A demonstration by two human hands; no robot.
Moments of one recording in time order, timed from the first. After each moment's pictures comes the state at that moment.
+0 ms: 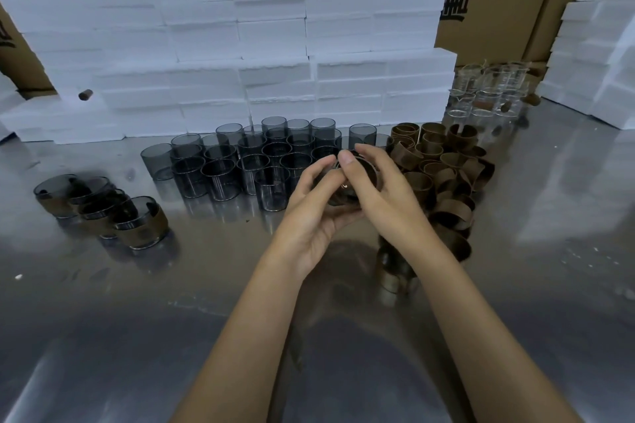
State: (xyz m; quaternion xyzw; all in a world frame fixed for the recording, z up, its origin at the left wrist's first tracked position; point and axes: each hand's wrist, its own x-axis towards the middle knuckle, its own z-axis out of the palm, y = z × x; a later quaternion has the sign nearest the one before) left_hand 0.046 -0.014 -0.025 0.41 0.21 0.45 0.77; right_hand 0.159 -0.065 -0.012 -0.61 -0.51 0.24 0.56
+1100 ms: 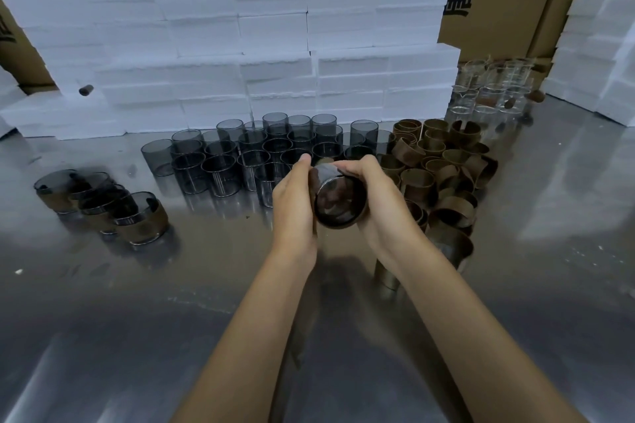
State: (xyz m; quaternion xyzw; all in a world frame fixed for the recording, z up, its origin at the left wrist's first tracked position) left_hand 0.048 -0.020 -0.018 0.41 0.37 0.54 0.63; right_hand 0.141 -0.061 -0.011 -0.51 -0.37 0.45 0.64
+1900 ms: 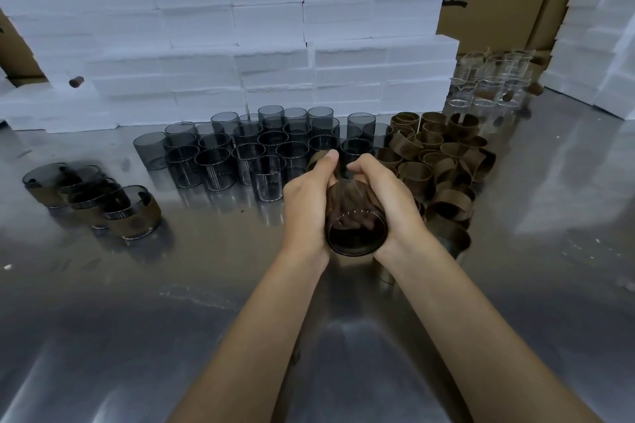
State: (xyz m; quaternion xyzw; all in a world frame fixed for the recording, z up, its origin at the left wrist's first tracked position) left_hand 0.061 -0.033 -0.018 0.40 0.37 0.51 0.66; right_hand 0.145 -0.066 -0.011 -0.47 -0.22 0.52 0.68
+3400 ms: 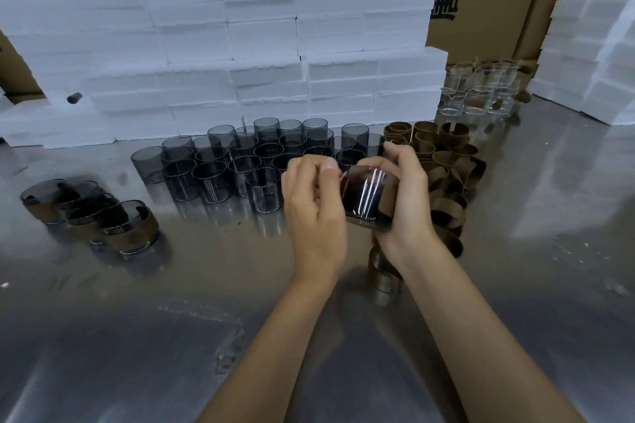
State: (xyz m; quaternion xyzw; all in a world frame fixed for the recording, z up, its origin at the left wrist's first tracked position) left_hand 0.071 -0.043 -0.026 0.62 0.31 0.64 0.33; right_hand 0.160 -0.068 -0.002 -0.40 -0.23 0.48 0.74
